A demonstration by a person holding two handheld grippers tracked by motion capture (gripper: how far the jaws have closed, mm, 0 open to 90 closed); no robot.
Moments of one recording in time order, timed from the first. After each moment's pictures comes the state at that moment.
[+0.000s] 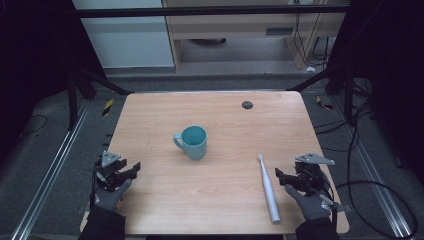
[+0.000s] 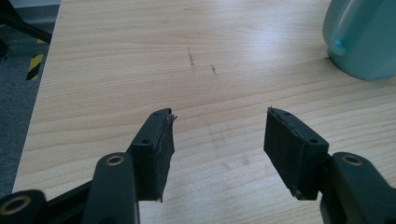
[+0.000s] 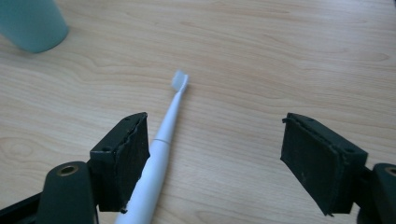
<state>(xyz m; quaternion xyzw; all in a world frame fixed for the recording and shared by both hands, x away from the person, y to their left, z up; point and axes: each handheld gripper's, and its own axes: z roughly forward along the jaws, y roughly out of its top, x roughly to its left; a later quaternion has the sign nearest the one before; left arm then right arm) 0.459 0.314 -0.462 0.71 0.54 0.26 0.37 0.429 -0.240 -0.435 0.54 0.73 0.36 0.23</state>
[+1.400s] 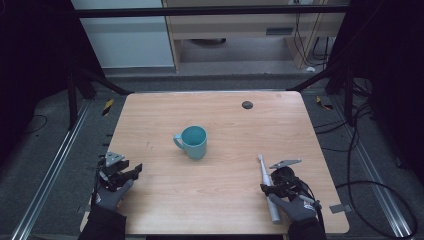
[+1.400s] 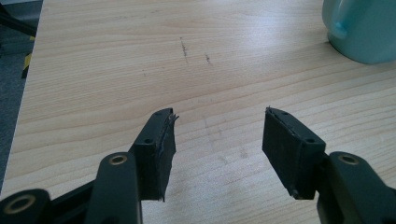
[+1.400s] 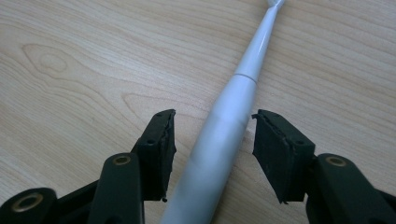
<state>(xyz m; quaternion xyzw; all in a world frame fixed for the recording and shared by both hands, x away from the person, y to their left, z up) 0.463 0.310 -0.466 0.73 0.53 0.25 0.35 0.436 -0.196 -0.466 0.51 0.81 0.27 0.12</state>
